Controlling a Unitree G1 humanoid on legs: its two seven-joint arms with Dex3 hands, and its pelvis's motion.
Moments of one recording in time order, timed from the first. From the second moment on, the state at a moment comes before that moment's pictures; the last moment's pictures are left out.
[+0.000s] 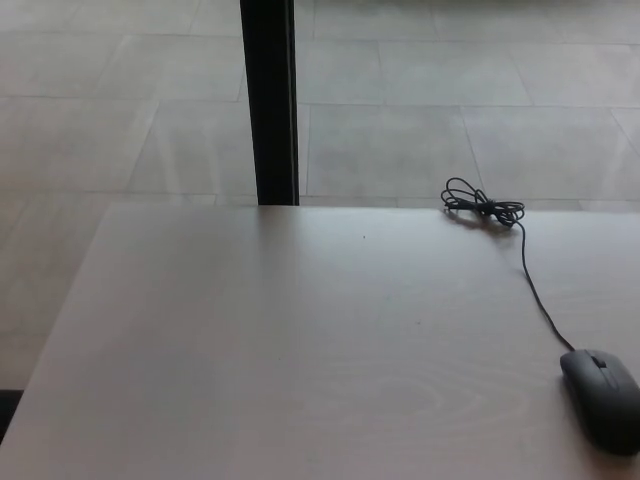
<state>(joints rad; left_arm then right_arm) 0.05 0.60 0.63 1.19 -0.17 -0.09 -0.06 0.18 -0.38 -0.45 0.69 0.02 -0.13 -0.03</state>
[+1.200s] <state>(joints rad) -0.01 0.62 0.72 1.26 -0.30 -0.11 -0.04 -0.35 -0.64 -0.24 0.16 0.02 0.09 -0.11</state>
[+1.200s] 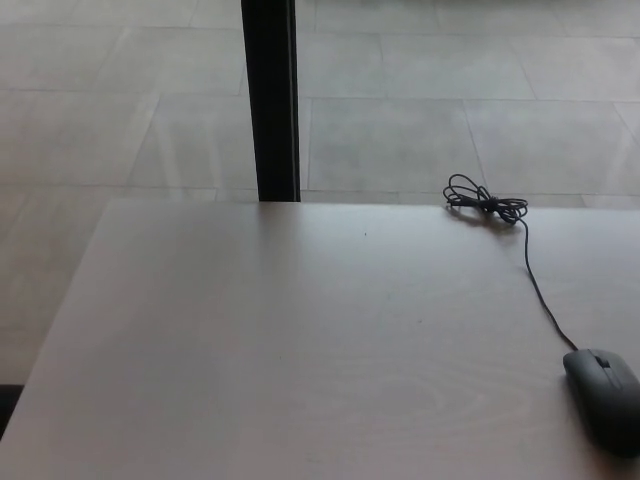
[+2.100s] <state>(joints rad) -0.02 0.63 0.71 1.25 -0.32 -0.11 -0.05 -0.32 -0.73 0.23 0.45 -0.35 -0.07 -0.11</state>
